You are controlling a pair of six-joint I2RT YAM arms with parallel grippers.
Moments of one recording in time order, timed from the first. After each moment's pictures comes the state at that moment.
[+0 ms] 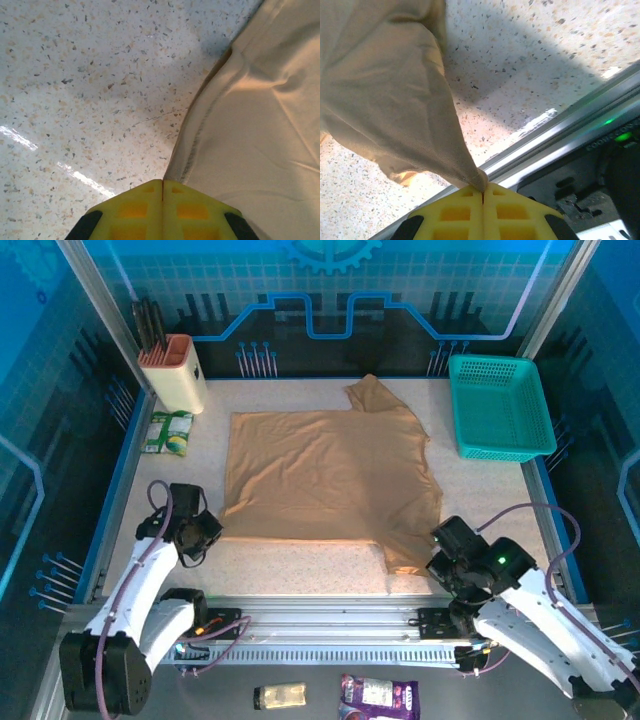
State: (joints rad) left arm 0.00 0.87 0.54 -0.83 0.05 -0.88; right arm 0.63 0.60 0.65 -1.37 0.04 1.42
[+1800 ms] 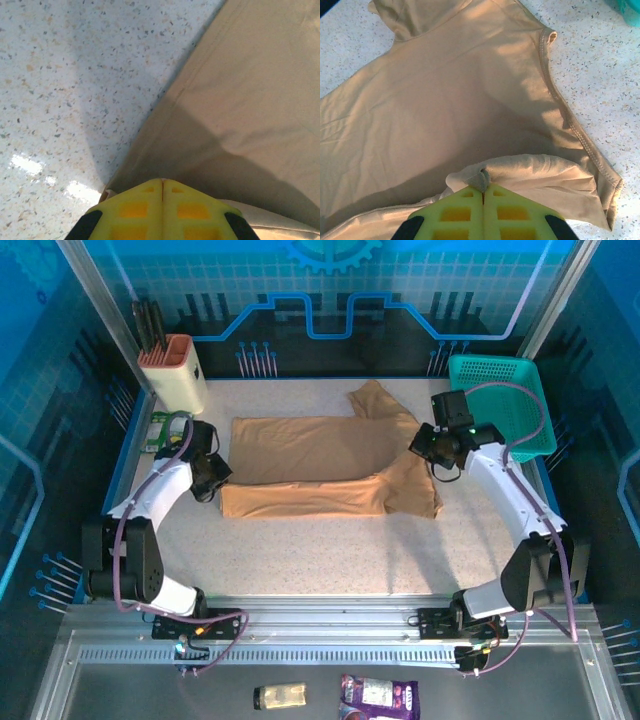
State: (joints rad) left arm 0.00 1.49 1.01 -0.70 0.01 -0.76; right arm 0.20 1.45 1.28 -0.81 0.01 0.69
